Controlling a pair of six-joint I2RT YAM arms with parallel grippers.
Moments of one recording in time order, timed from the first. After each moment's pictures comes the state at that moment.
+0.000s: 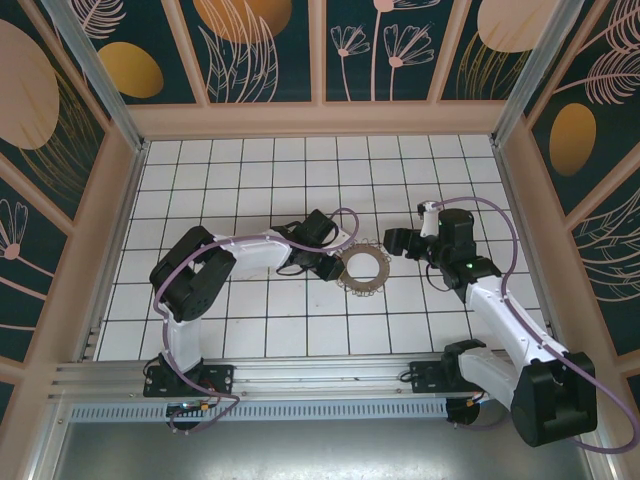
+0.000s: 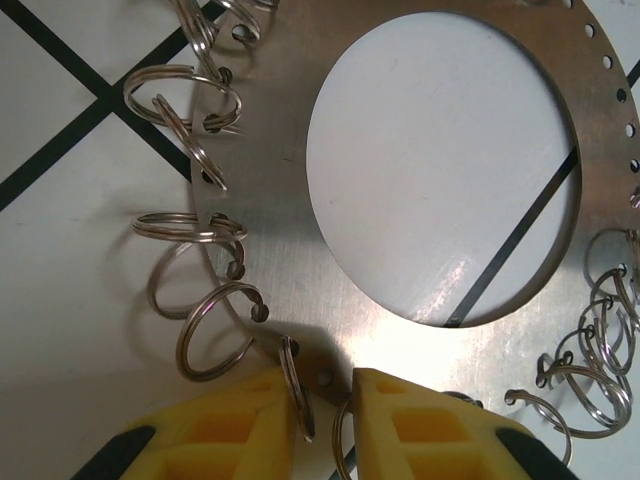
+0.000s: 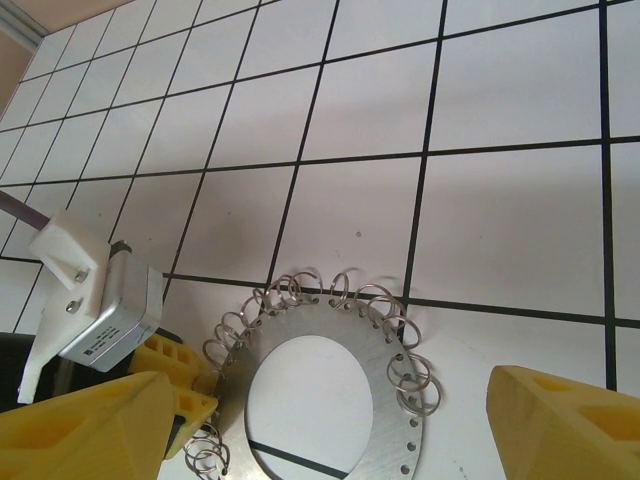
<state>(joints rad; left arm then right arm) -0.79 1.94 1.15 -0.26 0.29 -0.14 0.24 1.00 0.59 -0.21 -0.31 0.31</state>
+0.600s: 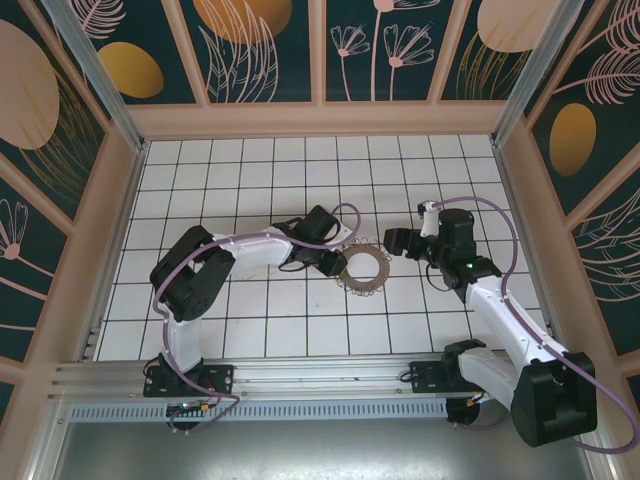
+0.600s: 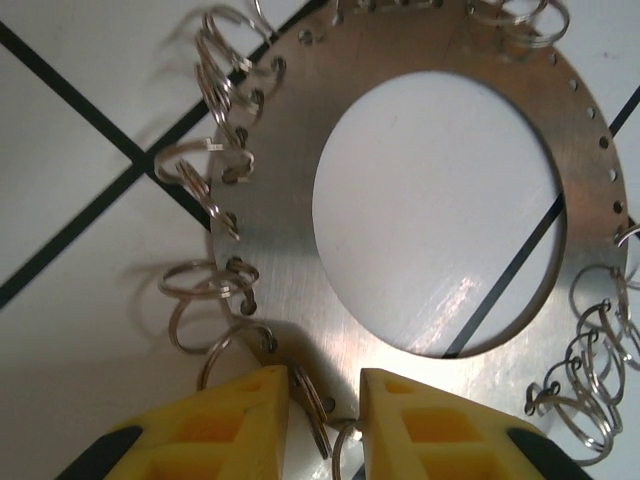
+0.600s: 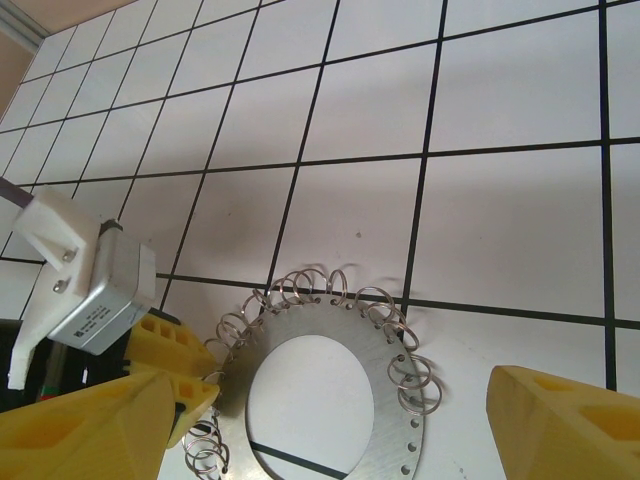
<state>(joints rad) -0.79 1.94 1.19 -0.28 0.26 -0.14 0.24 1.00 0.59 -0.21 -0.31 0.31</state>
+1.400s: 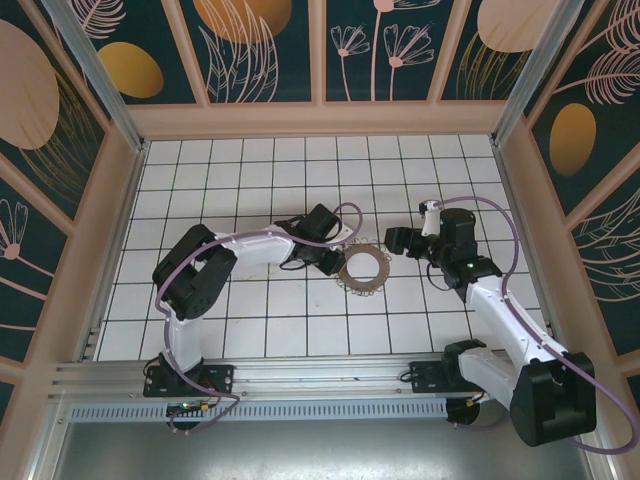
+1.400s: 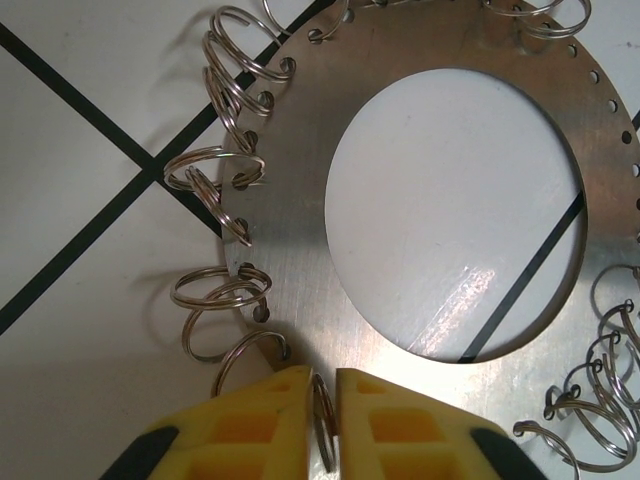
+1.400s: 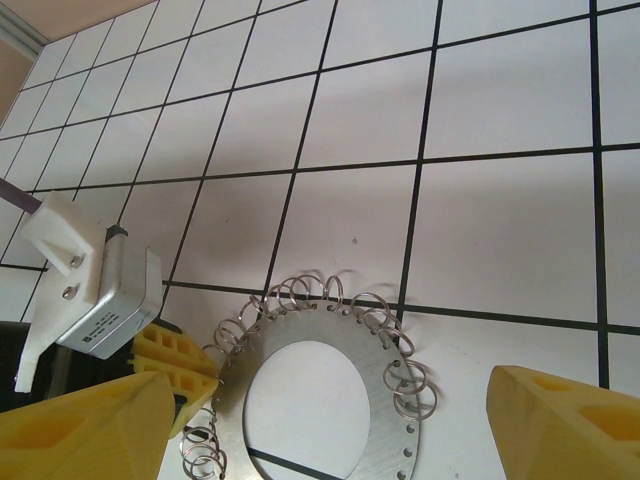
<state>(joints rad) -0.79 1.96 1.22 -0.31 0.25 -0.11 0.23 1.00 0.59 -0.20 -0.32 0.31</state>
